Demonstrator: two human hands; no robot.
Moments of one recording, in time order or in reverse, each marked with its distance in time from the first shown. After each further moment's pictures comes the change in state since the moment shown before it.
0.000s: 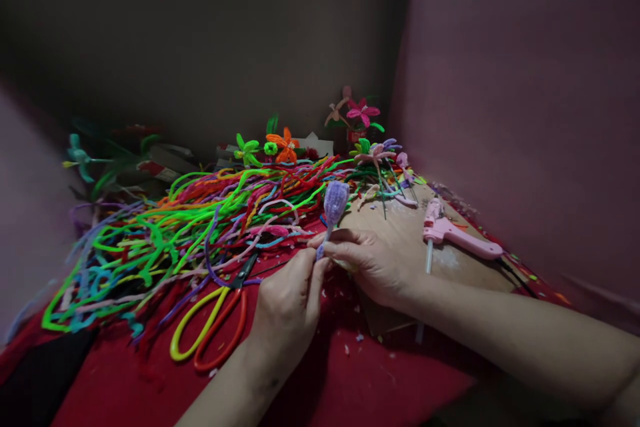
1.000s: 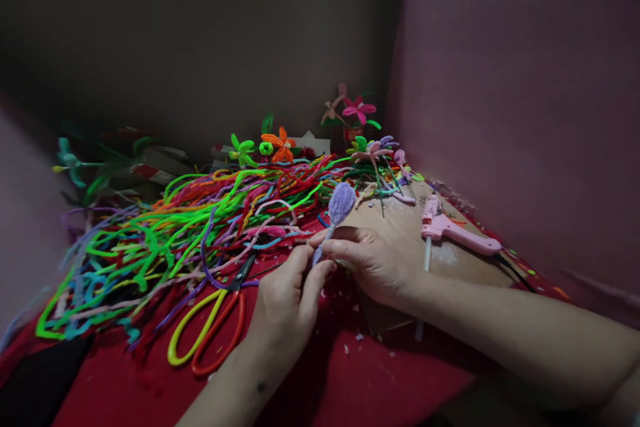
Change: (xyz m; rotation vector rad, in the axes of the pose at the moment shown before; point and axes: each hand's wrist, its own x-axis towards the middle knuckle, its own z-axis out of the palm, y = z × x) left_hand 0.006 0.001 -0.002 -0.188 -0.110 -0.151; right_hand -0.001 0.000 -0.003 -0.019 -0.033 -0.050
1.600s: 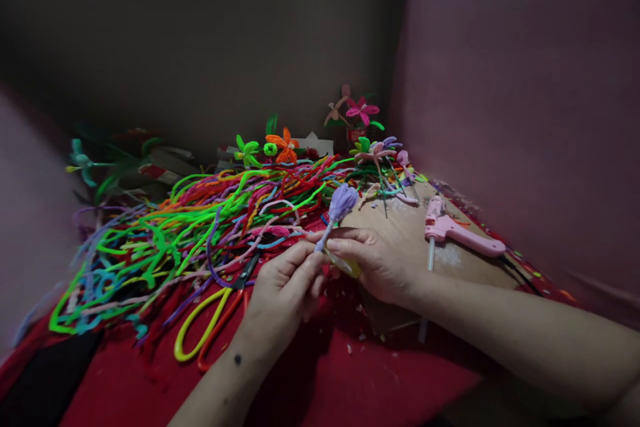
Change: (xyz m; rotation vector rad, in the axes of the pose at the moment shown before) left_hand 0.004 0.011 -0.008 -0.525 -0.151 -0.345; right_hand 0.002 -0.002 -0.003 -0.043 -0.050 0.039
